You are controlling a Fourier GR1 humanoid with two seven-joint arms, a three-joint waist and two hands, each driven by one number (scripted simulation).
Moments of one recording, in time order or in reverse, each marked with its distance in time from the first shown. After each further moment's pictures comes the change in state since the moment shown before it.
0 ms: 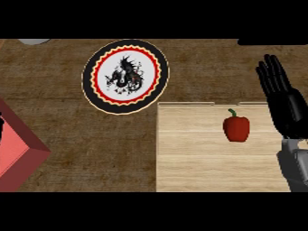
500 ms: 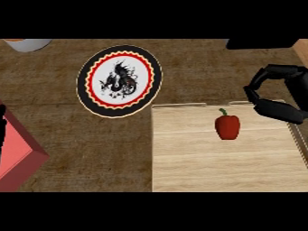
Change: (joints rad) left arm 0.008 0.040 -0.028 -0.056 -0.007 -0.064 0.129; right arm -0.121 -0.249 0.106 -0.083 0.217 0.104 0.132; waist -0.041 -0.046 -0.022
